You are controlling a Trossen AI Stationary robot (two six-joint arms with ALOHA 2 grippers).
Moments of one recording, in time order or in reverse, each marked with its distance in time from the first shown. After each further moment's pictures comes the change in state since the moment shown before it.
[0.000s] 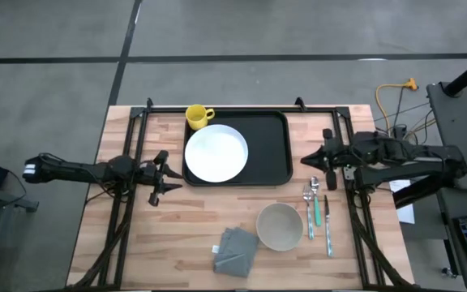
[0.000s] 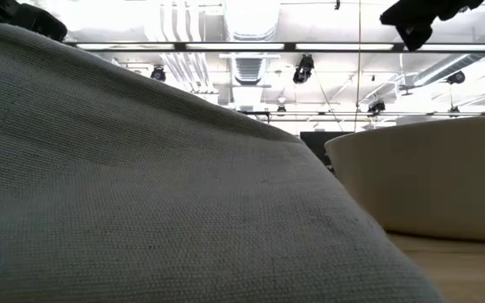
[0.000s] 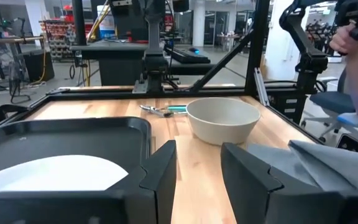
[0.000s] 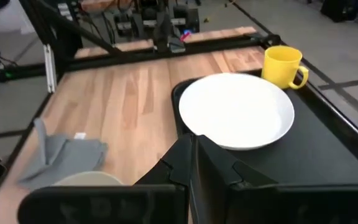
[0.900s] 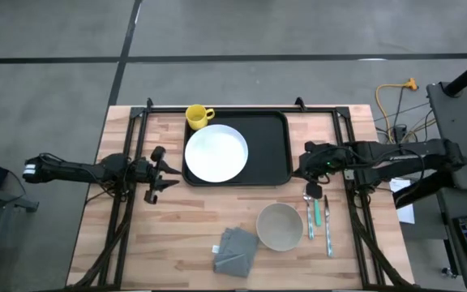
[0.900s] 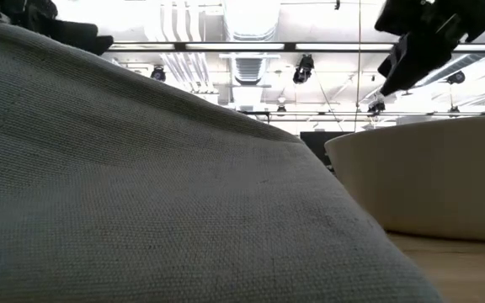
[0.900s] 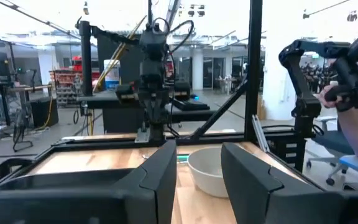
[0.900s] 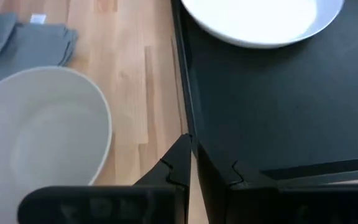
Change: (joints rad) left arm 0.000 -0.005 -0.009 0.202 0.000 0.009; right arm 0.004 0.305 -0.003 -0.149 -0.035 -0.028
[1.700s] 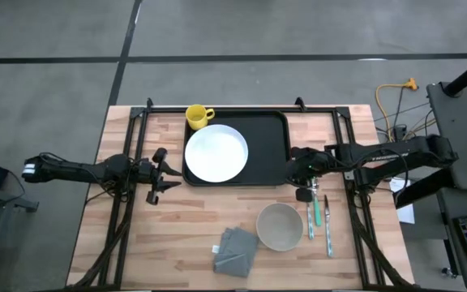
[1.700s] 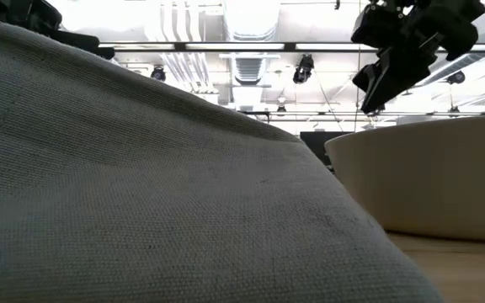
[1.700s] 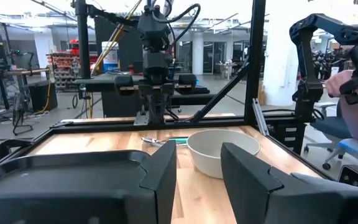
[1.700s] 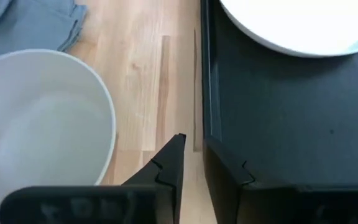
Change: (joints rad) left arm 0.000 0.016 0.000 -0.052 0.000 -0.002; right arm 0.003 0.211 0.036 0.104 -0.060 -0.112
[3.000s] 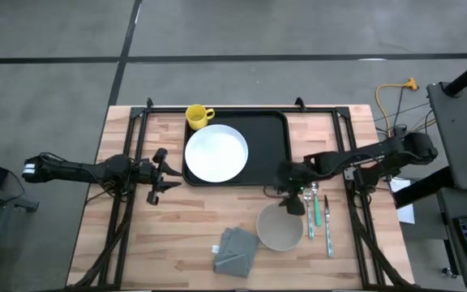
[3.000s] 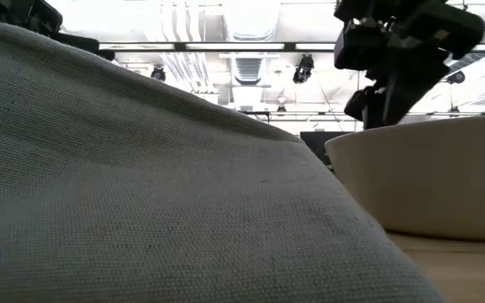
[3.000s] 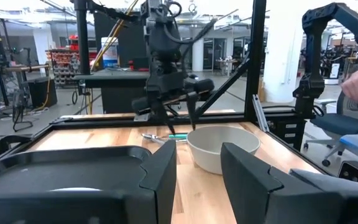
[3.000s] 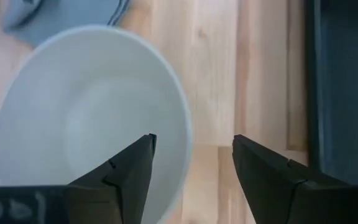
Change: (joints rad) left arm 0.000 0.002 0.000 -0.015 0.000 0.000; right arm 0.070 0.262 0.079 0.016 -0.191 0.147
